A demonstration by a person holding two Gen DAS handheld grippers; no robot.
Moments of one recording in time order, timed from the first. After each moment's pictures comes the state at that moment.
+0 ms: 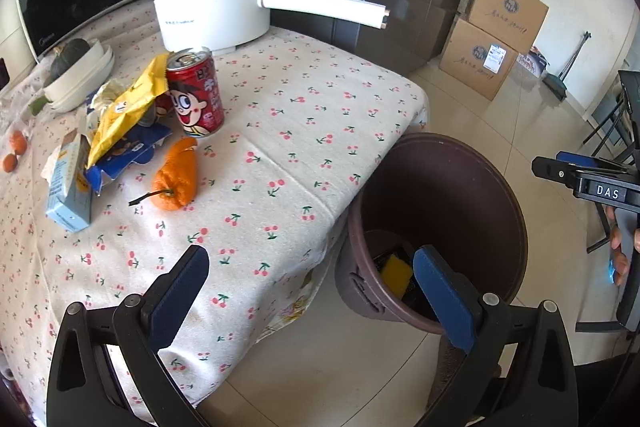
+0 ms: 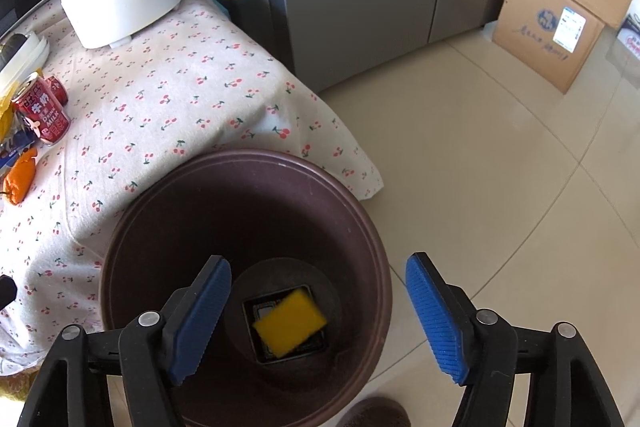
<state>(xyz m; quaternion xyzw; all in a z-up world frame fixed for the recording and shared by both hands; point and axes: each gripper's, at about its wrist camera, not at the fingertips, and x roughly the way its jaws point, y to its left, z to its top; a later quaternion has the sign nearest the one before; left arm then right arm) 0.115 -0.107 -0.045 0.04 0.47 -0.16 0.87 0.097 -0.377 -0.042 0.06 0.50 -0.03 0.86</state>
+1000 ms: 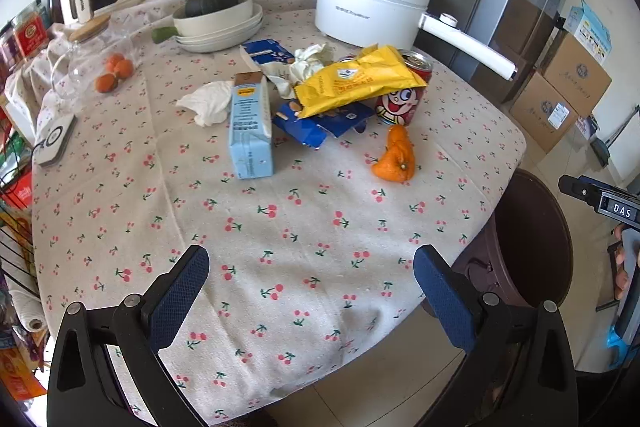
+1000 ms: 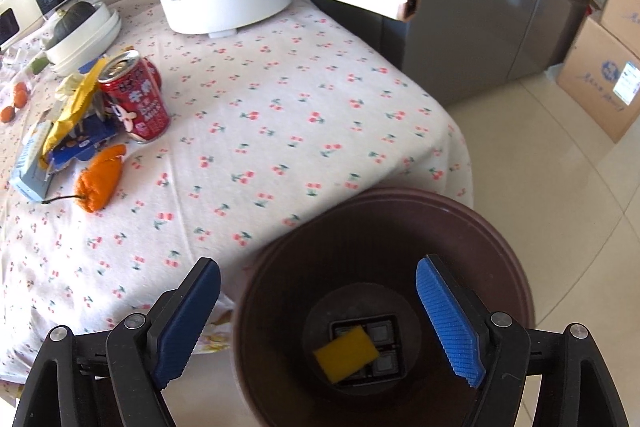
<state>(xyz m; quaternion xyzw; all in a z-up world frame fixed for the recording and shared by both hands) 0.109 0.074 -0.040 -0.04 0.47 -0.04 0.88 0.137 -0.245 -0.029 0.03 0.49 0.04 0.87</state>
